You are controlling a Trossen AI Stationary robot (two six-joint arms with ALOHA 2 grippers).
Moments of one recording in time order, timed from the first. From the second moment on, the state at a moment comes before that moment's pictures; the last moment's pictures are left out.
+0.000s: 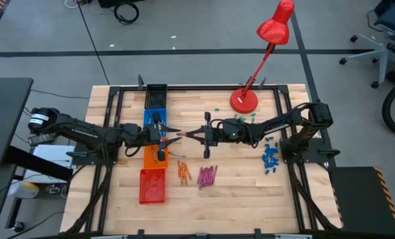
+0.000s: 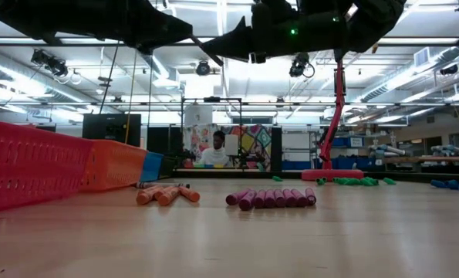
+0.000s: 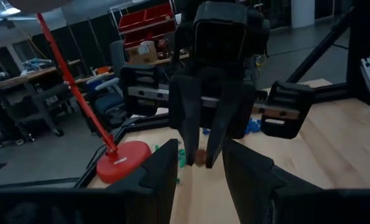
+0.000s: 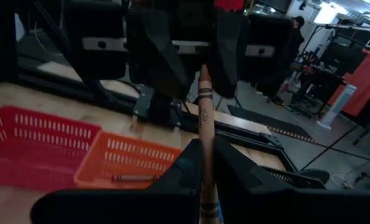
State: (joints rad) left arm -0.11 1.10 0.45 0.64 -0.28 0.23; right arm 0.02 1.68 0.87 0.76 0.08 -0.33
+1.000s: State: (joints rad) left arm -0.12 1.21 0.45 0.80 -0.26 0.18; right arm 0.05 1.68 0.87 0.77 0.08 -0.29
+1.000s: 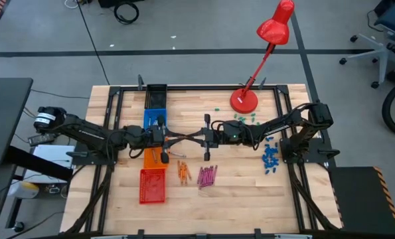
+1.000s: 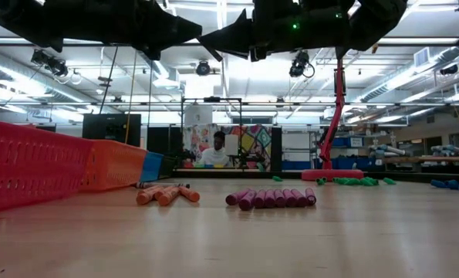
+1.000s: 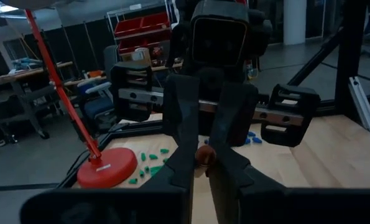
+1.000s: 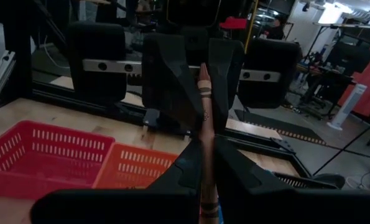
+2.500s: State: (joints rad) left arm -0.12 0.86 0.45 0.07 -0.16 -0.21; right arm 0.00 1.63 0.87 0.40 0.18 -0.20
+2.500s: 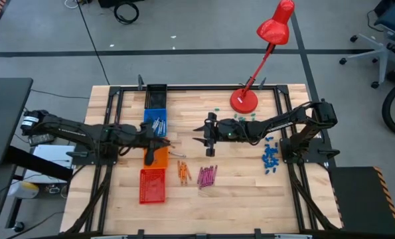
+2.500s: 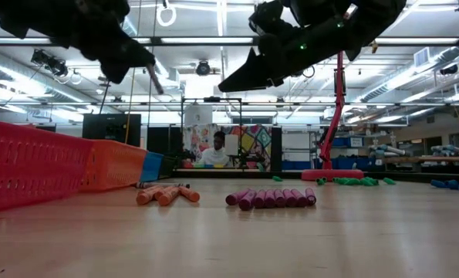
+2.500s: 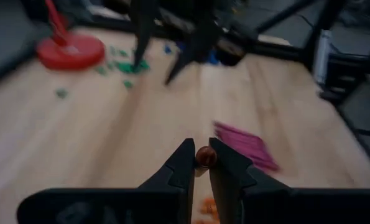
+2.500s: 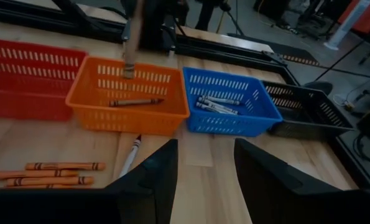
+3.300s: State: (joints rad) left arm -0.11 0.86 0.45 -0.31 0.02 -0.71; right arm 0.01 1.63 0.80 0.48 0.10 -0.20
